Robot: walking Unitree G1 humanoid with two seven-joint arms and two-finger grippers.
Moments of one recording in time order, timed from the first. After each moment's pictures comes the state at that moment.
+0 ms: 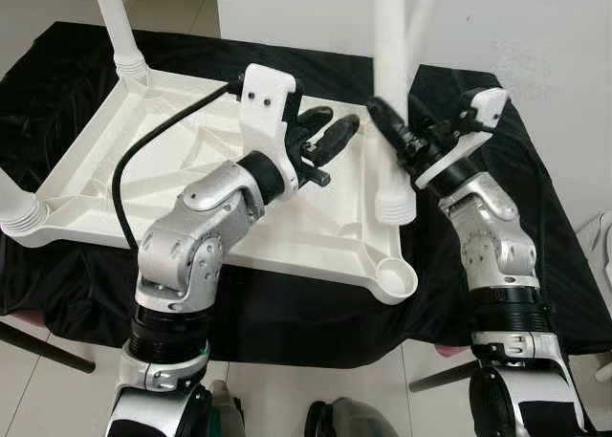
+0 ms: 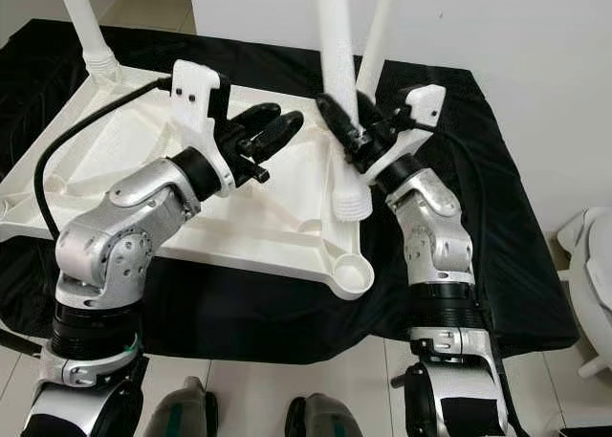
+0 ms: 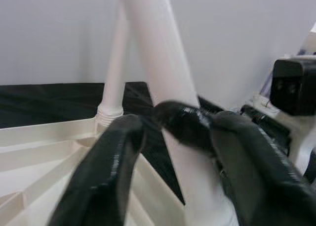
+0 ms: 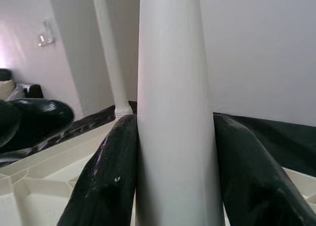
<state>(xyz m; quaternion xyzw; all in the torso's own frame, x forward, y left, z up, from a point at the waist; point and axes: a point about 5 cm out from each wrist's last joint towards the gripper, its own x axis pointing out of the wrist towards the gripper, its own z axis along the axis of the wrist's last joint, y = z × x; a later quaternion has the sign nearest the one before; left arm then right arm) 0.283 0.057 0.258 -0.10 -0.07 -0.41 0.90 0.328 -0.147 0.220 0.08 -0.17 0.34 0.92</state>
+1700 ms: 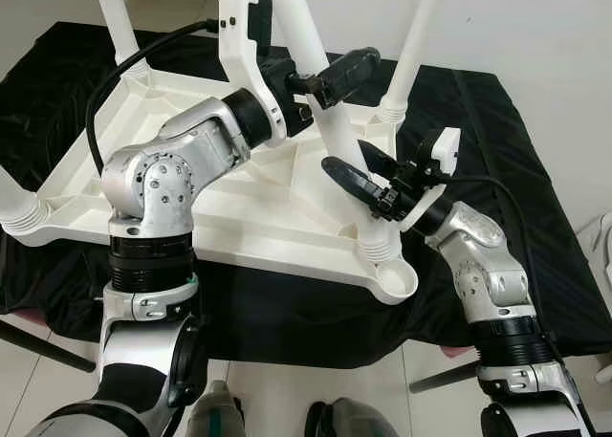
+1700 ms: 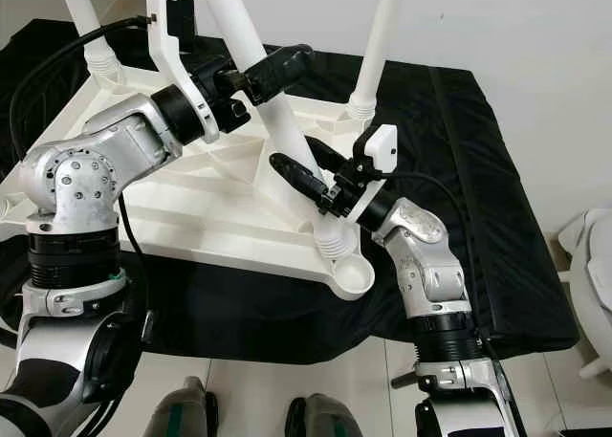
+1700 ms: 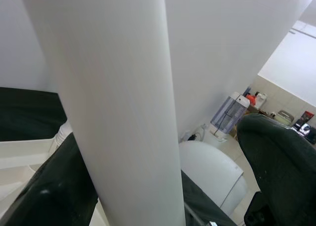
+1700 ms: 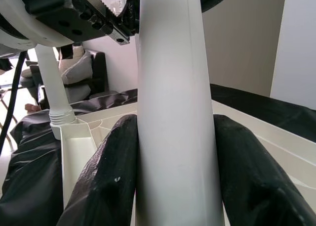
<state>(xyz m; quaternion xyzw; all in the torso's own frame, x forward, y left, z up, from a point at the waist) 0.309 0.070 0.296 -0.21 -0.04 -0.46 0.86 0.297 -0.125 0.200 0.03 -0.15 0.47 0.87</state>
